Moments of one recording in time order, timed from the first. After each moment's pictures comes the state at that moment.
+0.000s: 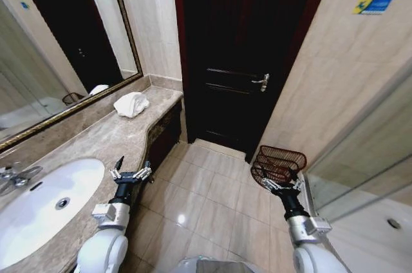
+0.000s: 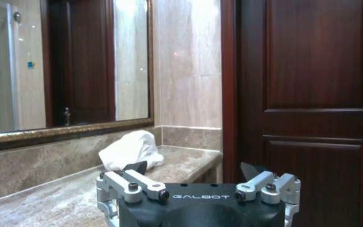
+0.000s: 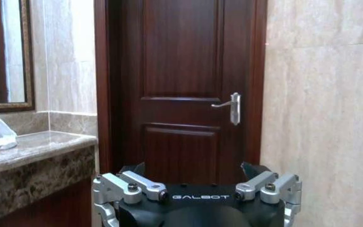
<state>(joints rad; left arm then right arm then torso) 1.74 -1.42 -0.72 -2.29 -0.21 -0.01 -0.05 -1.75 1.60 0.72 2.28 0.09 -0.02 -0.17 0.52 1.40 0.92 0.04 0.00</state>
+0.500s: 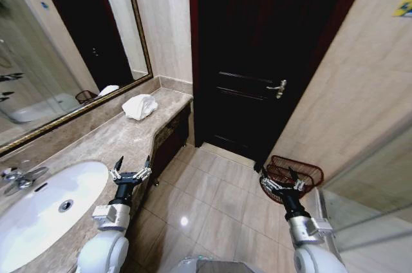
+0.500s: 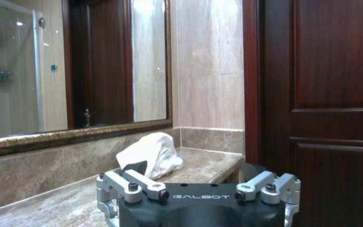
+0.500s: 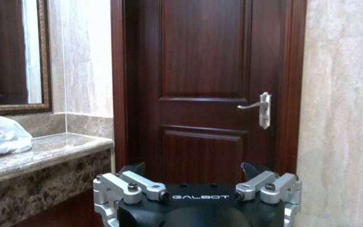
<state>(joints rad) 1.75 -1.43 -0.70 -2.30 -0.17 -0.02 -0.06 -1.76 1.60 0.73 2.28 0.11 -0.01 -0.17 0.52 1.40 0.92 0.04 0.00</state>
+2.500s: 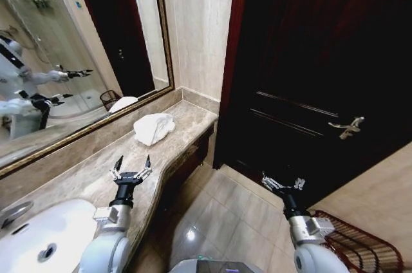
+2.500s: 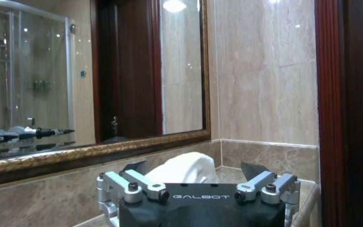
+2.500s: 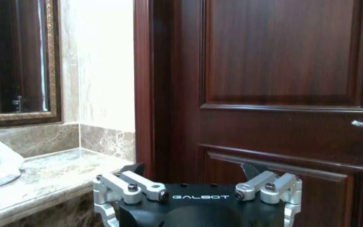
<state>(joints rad) 1.75 -1.43 -0.70 -2.30 -0.16 -0.06 -0.07 -1.75 1.60 0.73 2.29 0.11 -0.01 -0.17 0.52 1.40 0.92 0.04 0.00</state>
